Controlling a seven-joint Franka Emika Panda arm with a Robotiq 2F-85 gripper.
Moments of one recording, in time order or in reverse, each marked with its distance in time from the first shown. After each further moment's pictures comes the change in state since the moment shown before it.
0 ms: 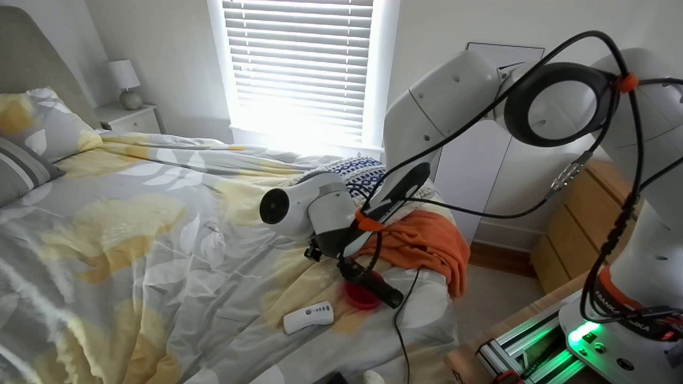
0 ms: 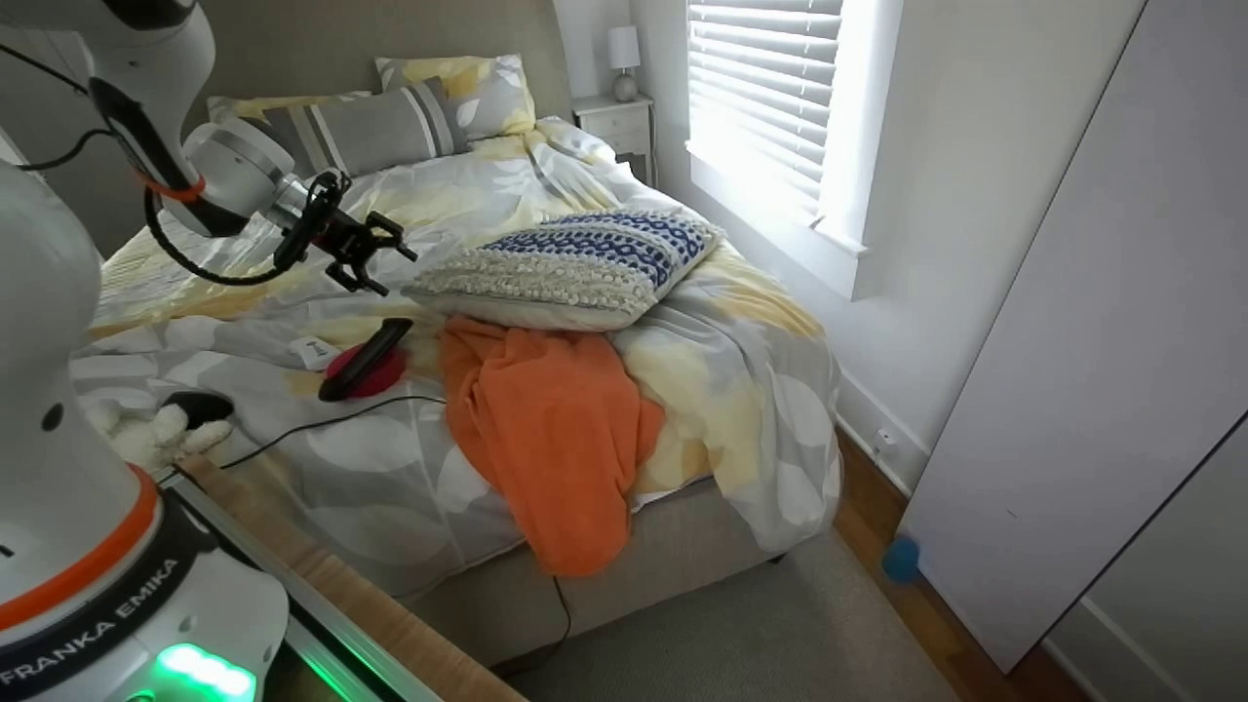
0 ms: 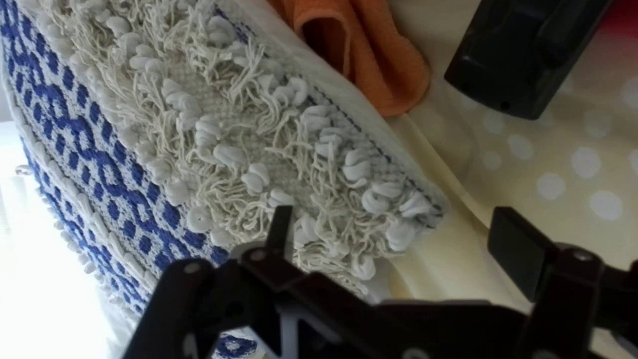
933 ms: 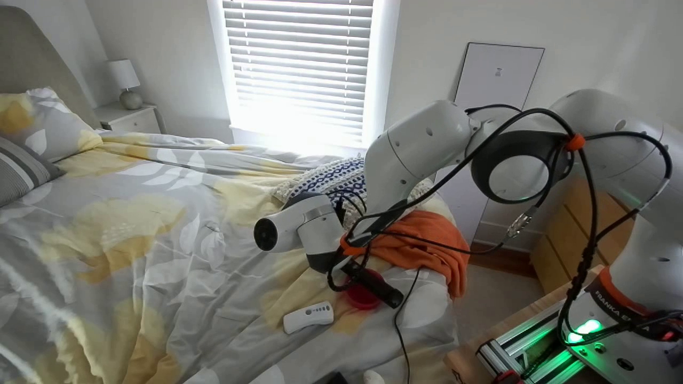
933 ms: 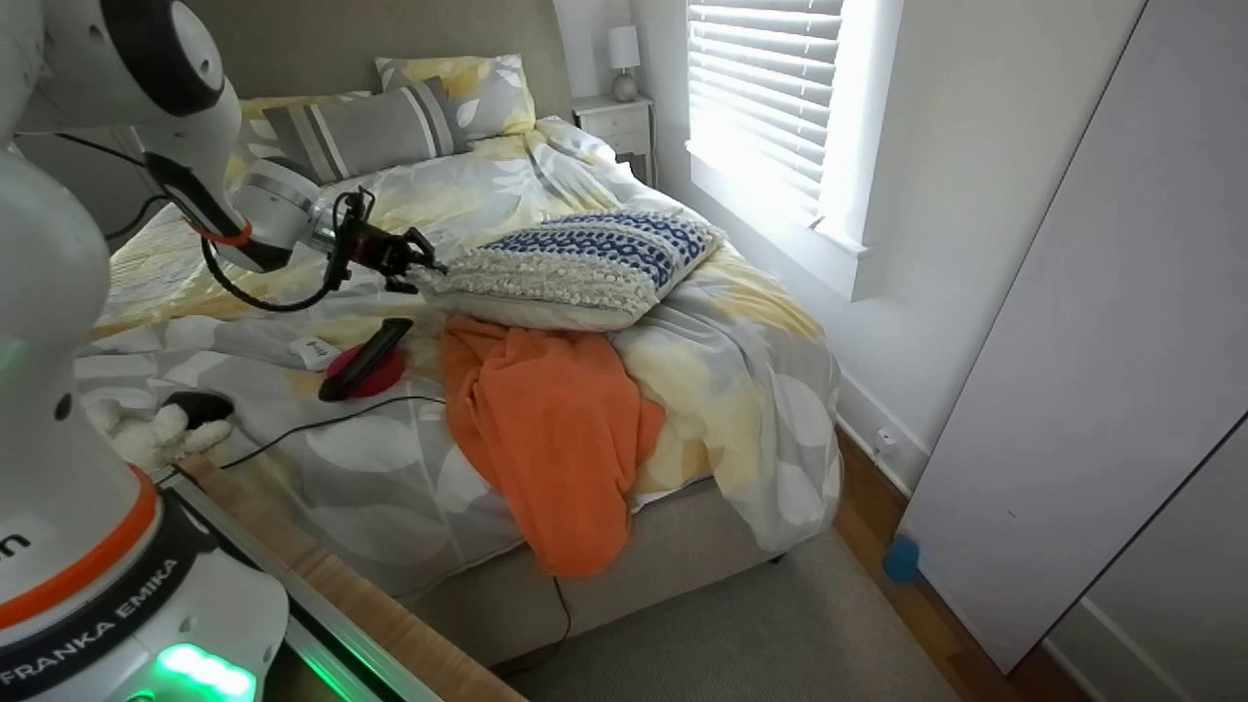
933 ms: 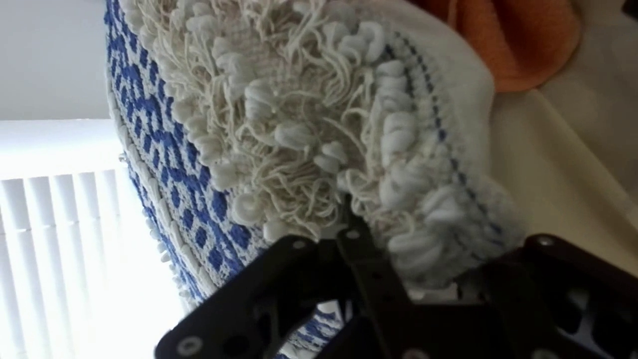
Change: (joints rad) arm 0.117 0.231 -0.166 0.279 -0.058 -0.144 -0.005
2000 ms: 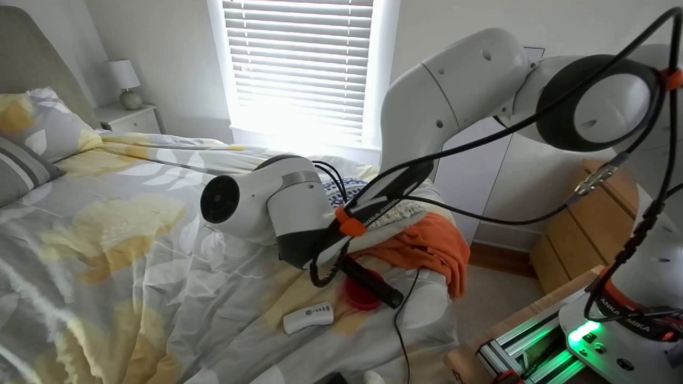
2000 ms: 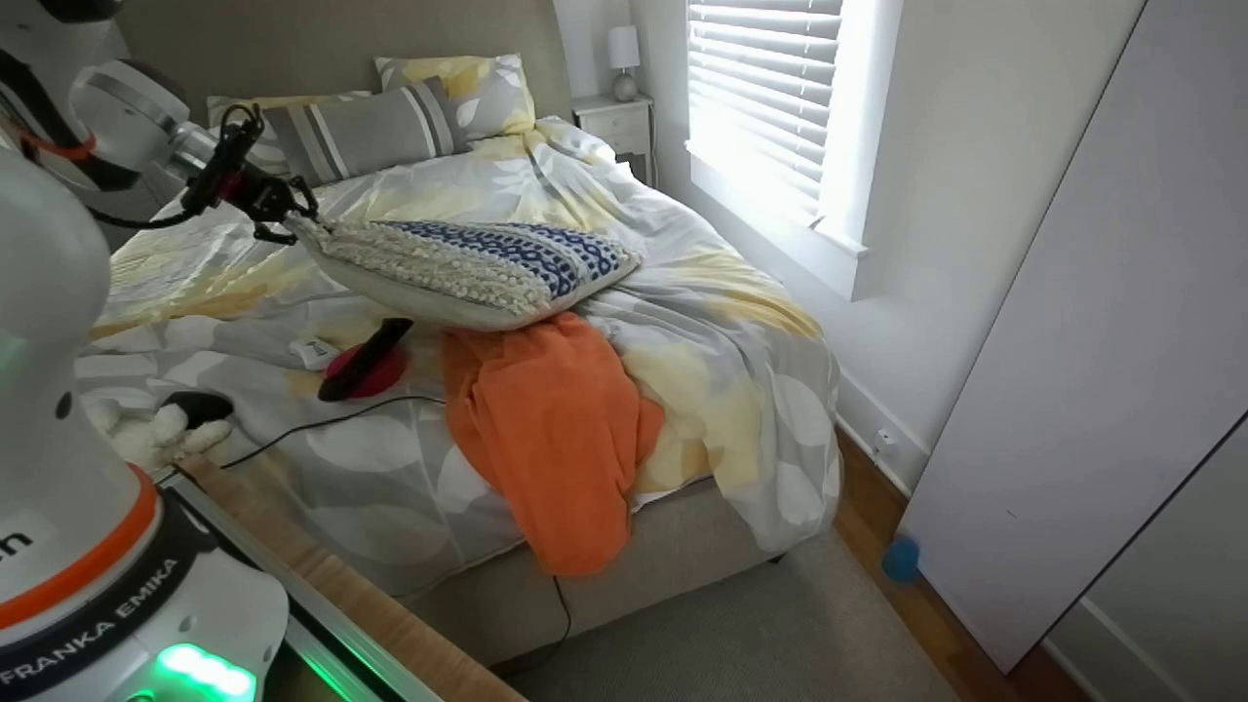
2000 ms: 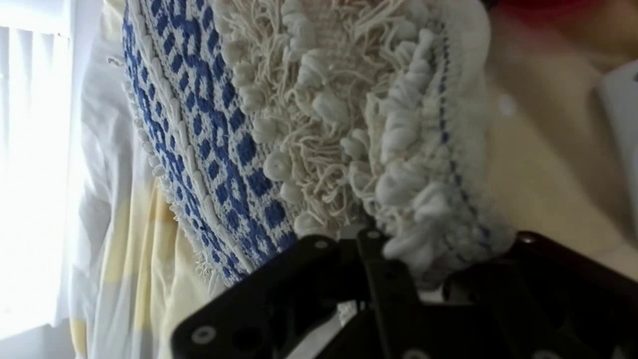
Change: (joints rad) arm 0.015 -0.280 0.240 -0.130 0.095 -0.028 -0.310
